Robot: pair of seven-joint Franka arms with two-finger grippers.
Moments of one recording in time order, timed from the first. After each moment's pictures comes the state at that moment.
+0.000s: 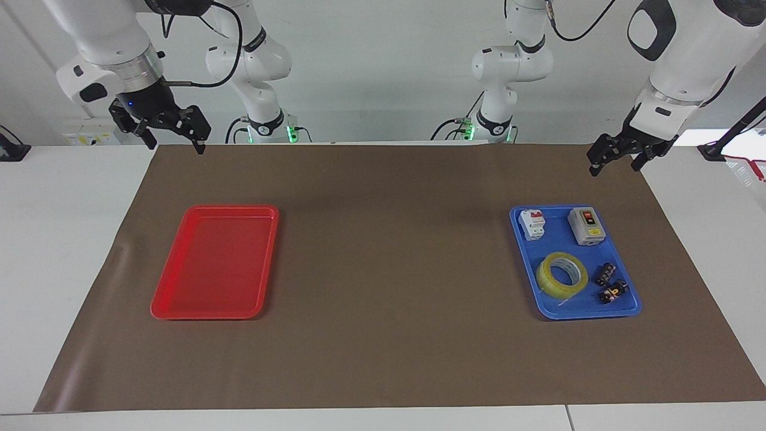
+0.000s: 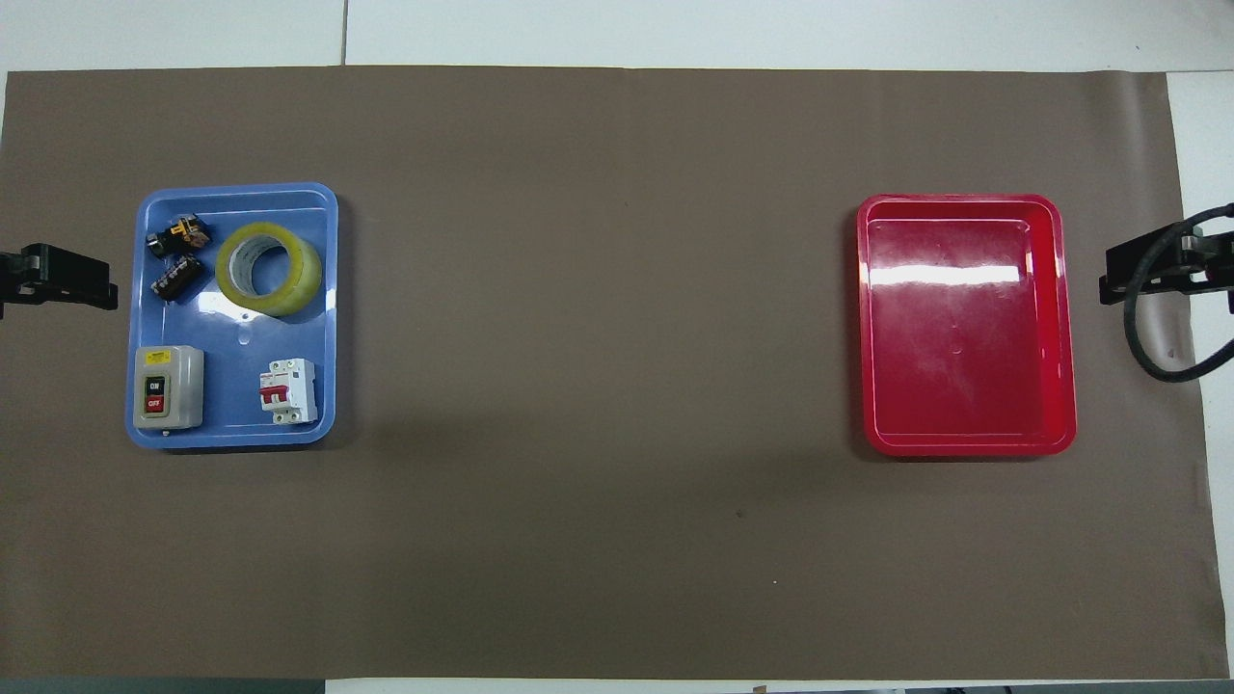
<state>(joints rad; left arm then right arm) -0.03 -0.03 0.02 -1.66 0.04 1.62 -0.03 0.04 0.01 -0.02 -1.47 -0.05 1.41 0.13</state>
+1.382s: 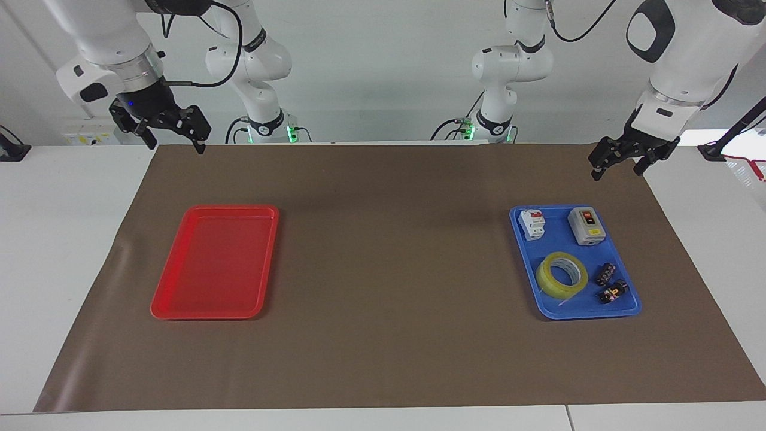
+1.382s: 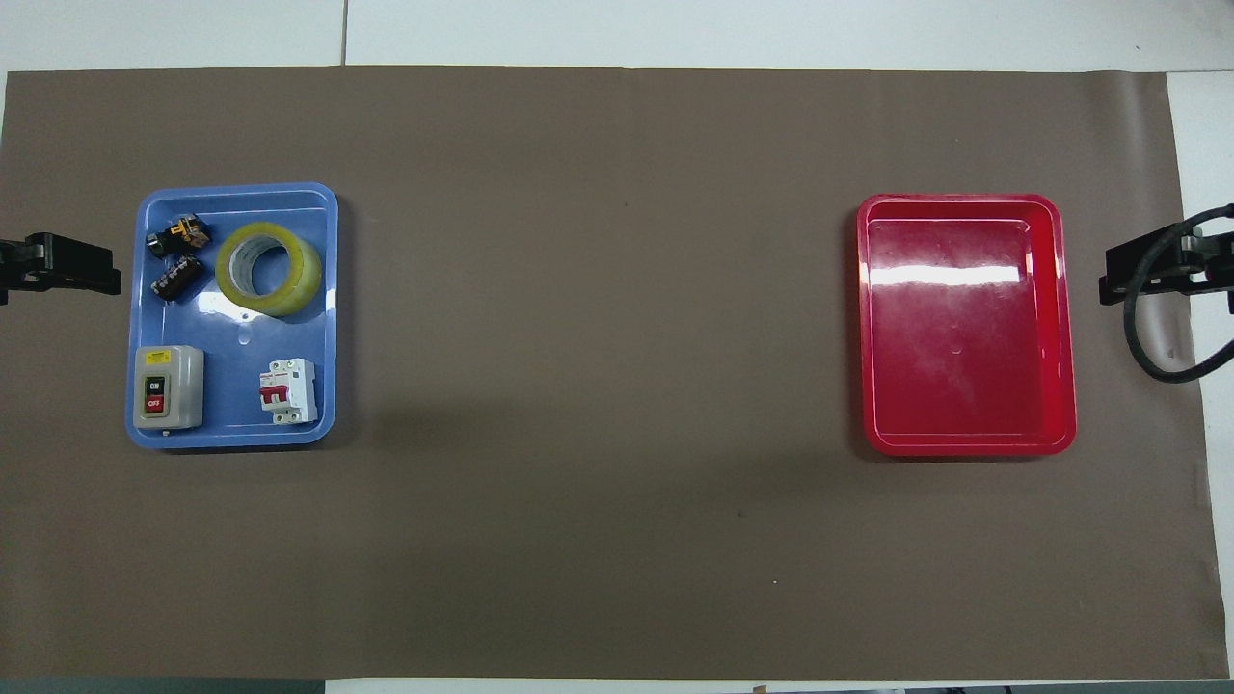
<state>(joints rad) -0.03 -0.03 0.02 -1.69 0.04 1.70 -0.03 0.04 0.01 -0.02 -1.47 -0.05 1.41 0.13</state>
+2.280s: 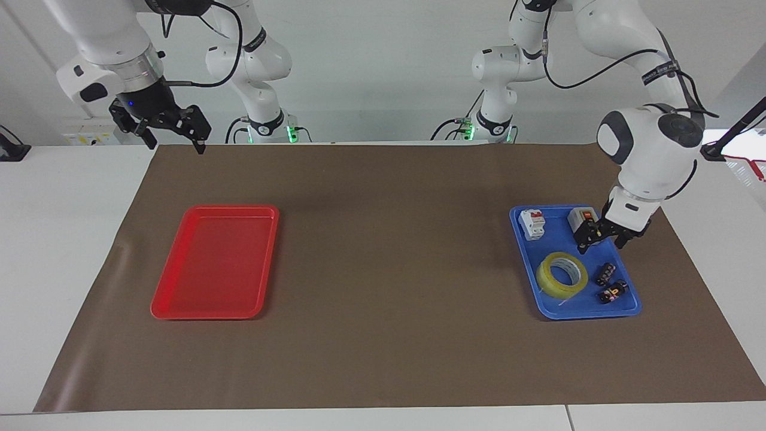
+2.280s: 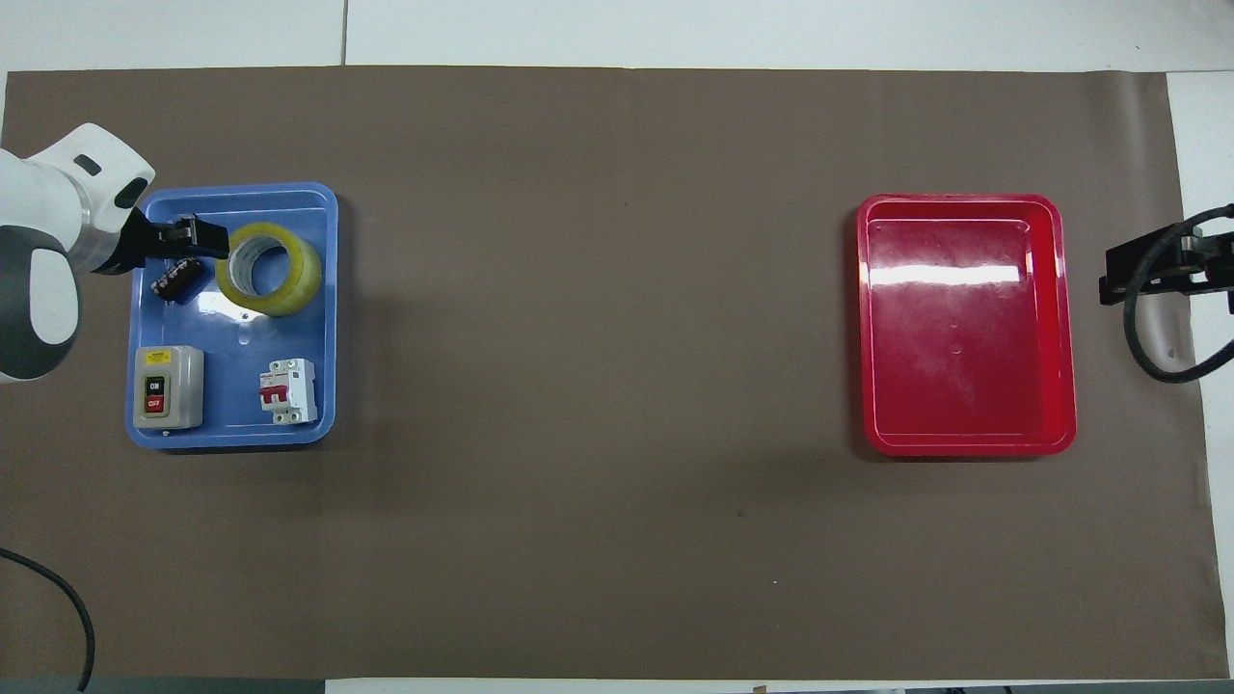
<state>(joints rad) 0.00 0.22 0.02 -1.89 0.04 2.25 -0.03 0.04 0.01 -0.02 -1.47 -0.05 1.41 0.13</state>
